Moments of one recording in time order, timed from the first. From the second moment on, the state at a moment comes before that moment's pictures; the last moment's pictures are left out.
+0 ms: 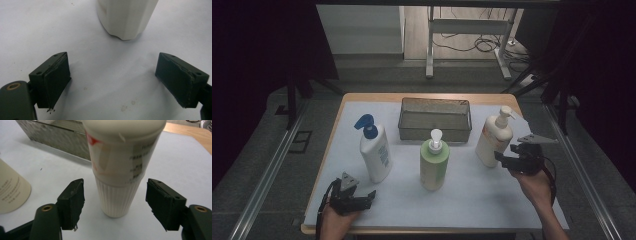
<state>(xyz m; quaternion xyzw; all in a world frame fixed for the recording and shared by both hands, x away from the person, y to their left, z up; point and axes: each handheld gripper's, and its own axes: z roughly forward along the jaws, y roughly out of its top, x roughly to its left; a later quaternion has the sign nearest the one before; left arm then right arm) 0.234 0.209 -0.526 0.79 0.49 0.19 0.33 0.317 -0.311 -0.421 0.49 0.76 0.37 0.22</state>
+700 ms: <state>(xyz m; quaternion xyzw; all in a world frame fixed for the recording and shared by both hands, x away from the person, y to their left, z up) 0.234 0.209 -0.526 0.79 0.49 0.19 0.33 0.347 -0.296 -0.406 0.49 0.75 0.38 0.23</state>
